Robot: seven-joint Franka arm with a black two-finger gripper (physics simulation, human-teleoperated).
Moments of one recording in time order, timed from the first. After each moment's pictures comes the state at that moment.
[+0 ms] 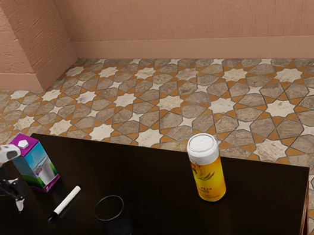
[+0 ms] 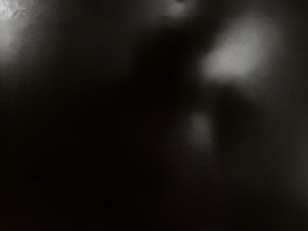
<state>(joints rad) -0.01 0.06 0.57 -2.33 0.08 2.15 0.13</state>
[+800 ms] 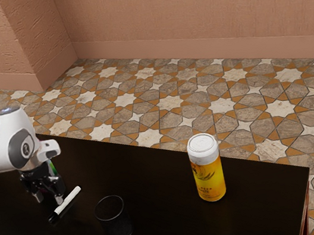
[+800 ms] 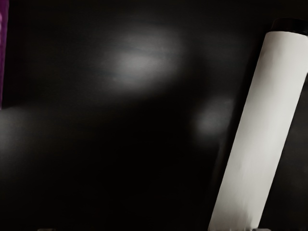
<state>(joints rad) -0.17 0.19 0.53 -2.35 -0.10 2.40 0.34</state>
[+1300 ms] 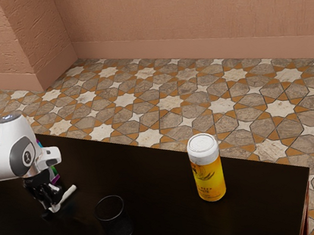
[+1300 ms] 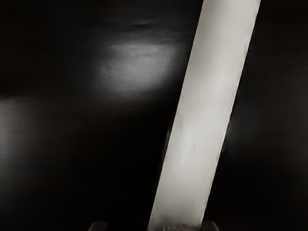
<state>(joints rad) -0.18 0.19 0.53 -2.38 -0.10 2.45 0.43</state>
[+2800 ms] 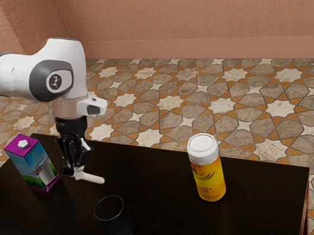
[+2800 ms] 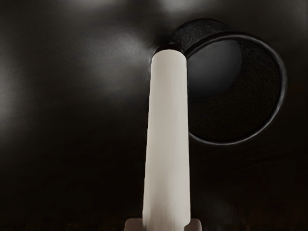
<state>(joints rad) -0.61 -0.03 0.53 -2.01 0.06 1.54 0.17</state>
